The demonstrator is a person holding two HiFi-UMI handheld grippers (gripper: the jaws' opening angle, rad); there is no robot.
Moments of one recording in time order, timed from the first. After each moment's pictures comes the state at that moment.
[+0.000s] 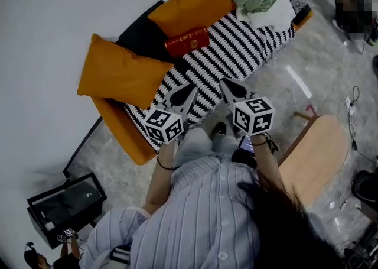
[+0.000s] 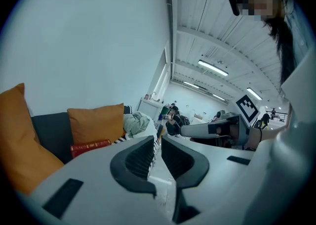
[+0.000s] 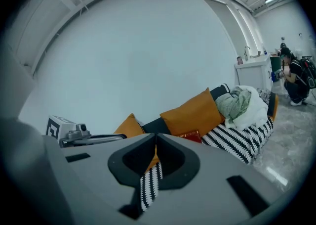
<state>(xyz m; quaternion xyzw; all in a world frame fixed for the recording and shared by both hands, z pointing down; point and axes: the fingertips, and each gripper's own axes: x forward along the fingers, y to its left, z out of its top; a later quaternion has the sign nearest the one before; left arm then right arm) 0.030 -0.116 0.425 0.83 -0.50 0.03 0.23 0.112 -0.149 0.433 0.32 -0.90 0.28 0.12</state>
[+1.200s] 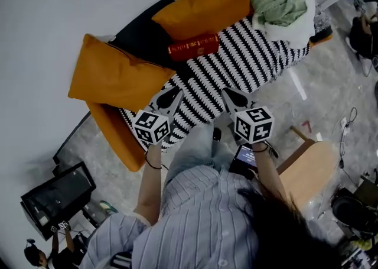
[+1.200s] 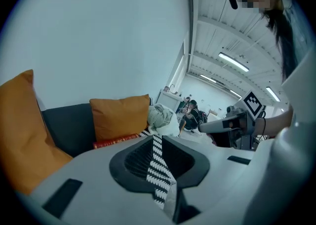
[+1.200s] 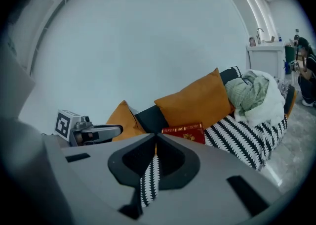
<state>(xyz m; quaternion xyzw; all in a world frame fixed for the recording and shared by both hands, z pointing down) -0.092 -0.218 0.510 0.78 -0.55 0.07 0.28 0.046 -0.259 0.513 0.27 -0.89 0.31 0.20</state>
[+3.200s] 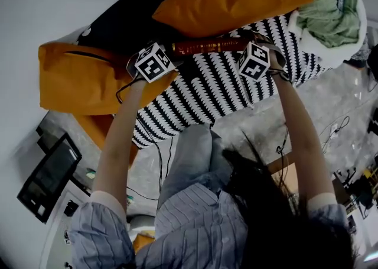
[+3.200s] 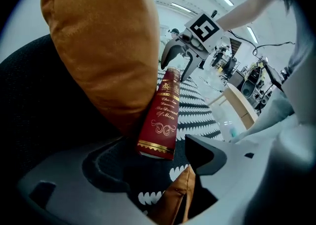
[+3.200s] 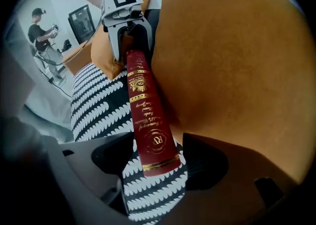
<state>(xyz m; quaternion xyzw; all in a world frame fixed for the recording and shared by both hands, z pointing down) -0.242 -0.398 0.801 0.81 -0.29 0.43 0.29 -0.091 -0.497 0.804 -0.08 -0.78 -0.10 0.61</state>
